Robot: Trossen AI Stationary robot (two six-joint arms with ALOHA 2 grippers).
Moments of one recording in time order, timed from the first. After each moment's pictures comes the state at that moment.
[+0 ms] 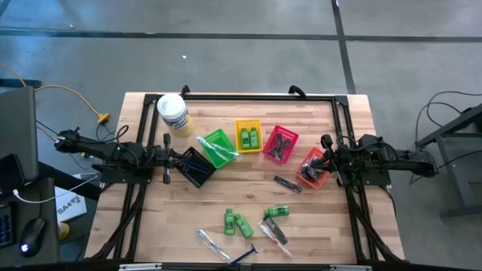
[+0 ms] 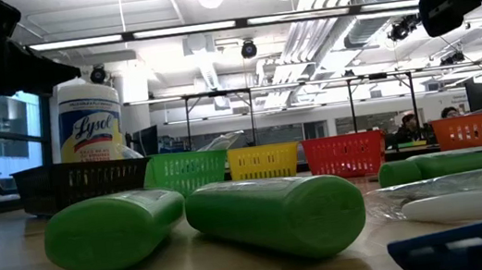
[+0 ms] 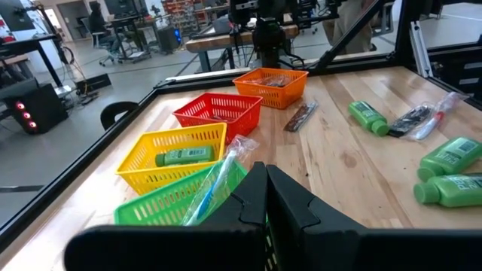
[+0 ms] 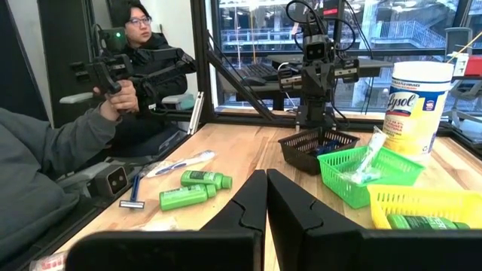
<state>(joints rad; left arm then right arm) -0.26 0.14 0.13 -0.08 -0.37 0.09 -0.05 0.01 0.16 -0.15 -0.31 0.03</state>
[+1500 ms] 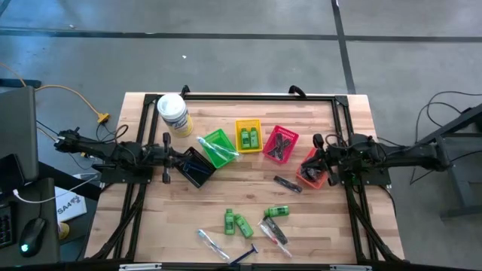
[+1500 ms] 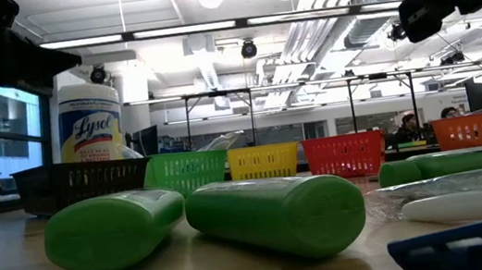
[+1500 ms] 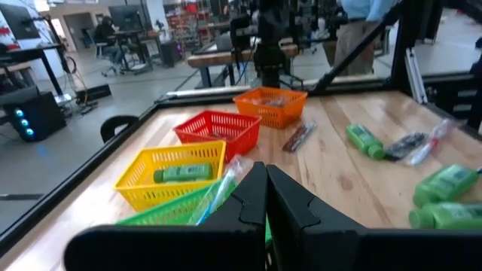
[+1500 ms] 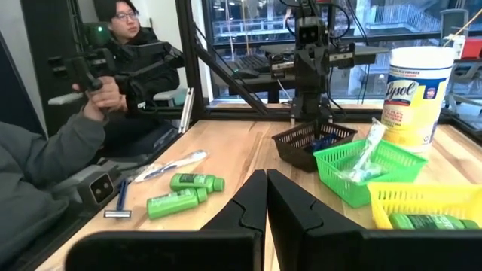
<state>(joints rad) -0.26 0.14 0.13 -0.01 -0.37 0.08 -0.04 0.31 0.16 0.11 -0.29 0.05</state>
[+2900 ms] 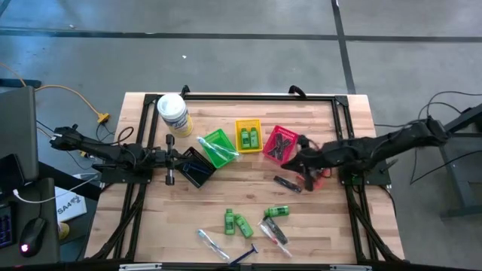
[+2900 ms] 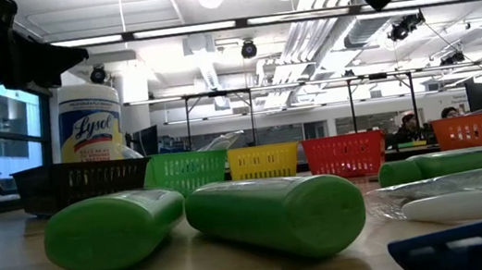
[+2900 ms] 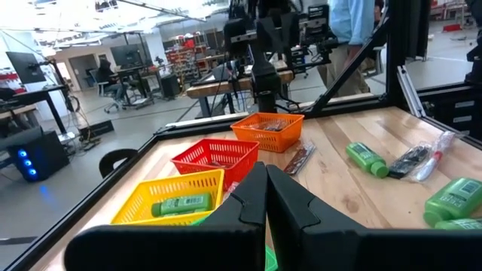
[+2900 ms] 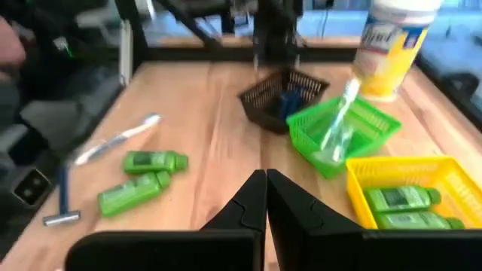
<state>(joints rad) -0.26 0.27 0.03 0.31 -0.33 0.18 0.23 0.92 0.63 -0.08 0.15 0.10</state>
